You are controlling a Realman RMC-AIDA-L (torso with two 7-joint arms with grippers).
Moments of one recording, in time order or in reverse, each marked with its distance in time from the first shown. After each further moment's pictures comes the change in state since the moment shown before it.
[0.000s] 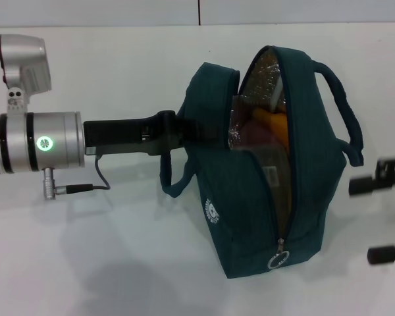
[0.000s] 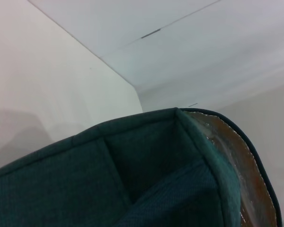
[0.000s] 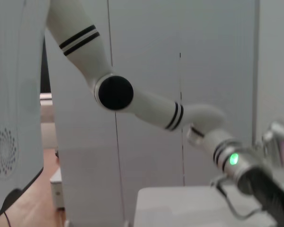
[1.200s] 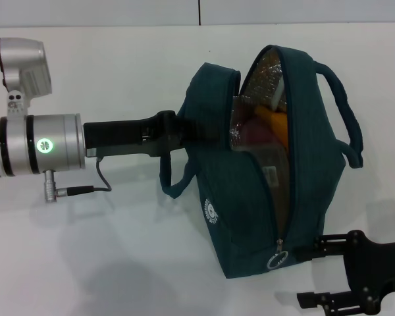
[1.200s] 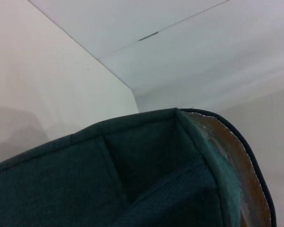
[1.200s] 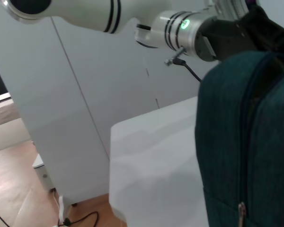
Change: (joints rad) left arm 0.007 -0.002 0.005 -0.012 -0.021 0.002 0.001; right arm 0.064 0.014 -0.144 0.603 -0.205 0.389 -0.292
